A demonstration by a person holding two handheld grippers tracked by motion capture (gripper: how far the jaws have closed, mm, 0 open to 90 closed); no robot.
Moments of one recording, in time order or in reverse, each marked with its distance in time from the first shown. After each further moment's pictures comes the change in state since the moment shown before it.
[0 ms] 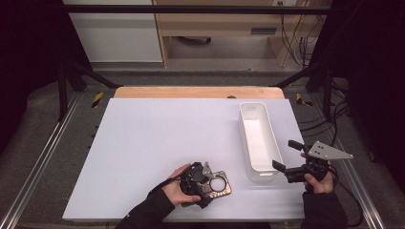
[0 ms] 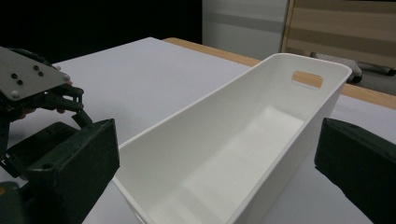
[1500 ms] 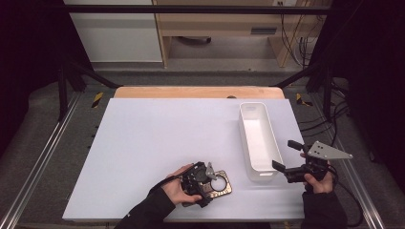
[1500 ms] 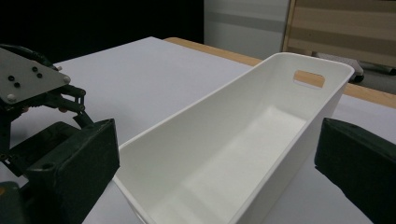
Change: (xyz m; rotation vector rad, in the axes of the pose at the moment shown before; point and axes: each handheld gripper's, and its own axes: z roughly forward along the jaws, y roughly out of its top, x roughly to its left) left arm 0.000 0.008 -0.002 0.041 -0.008 0.071; right arm 0.000 0.000 0.001 0.001 0.004 0.003
